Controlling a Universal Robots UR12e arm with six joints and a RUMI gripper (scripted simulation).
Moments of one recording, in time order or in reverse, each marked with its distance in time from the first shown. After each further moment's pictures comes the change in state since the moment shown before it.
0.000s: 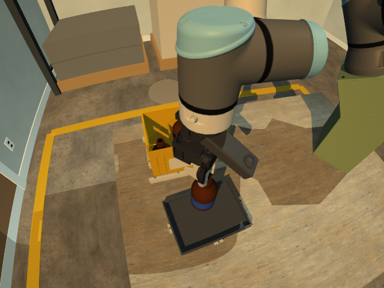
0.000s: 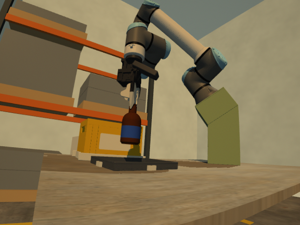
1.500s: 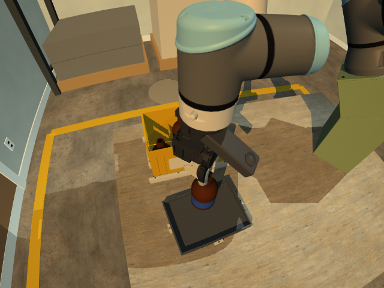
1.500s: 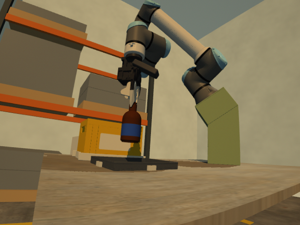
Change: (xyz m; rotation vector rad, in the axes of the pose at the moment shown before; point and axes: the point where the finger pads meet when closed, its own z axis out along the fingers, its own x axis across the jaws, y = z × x) arm 0.000 0.000 -0.007 0.000 0.000 0.000
